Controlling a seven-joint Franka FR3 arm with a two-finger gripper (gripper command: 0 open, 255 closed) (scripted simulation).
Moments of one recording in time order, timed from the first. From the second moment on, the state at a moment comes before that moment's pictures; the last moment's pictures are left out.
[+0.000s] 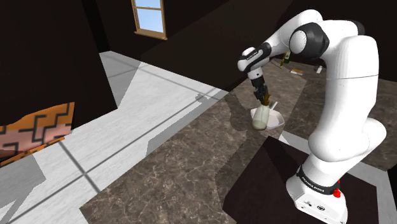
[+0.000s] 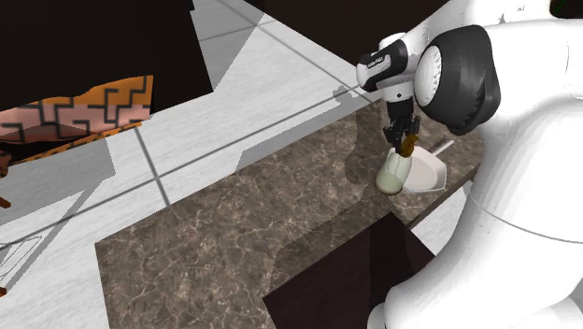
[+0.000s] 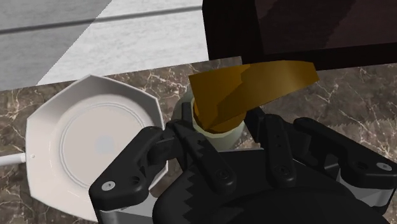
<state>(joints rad) -0.49 0.44 -0.17 -1.79 -0.24 1.70 -0.51</state>
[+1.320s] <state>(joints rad) -0.50 0.53 -0.16 -1.81 -0.24 1.80 -0.49</state>
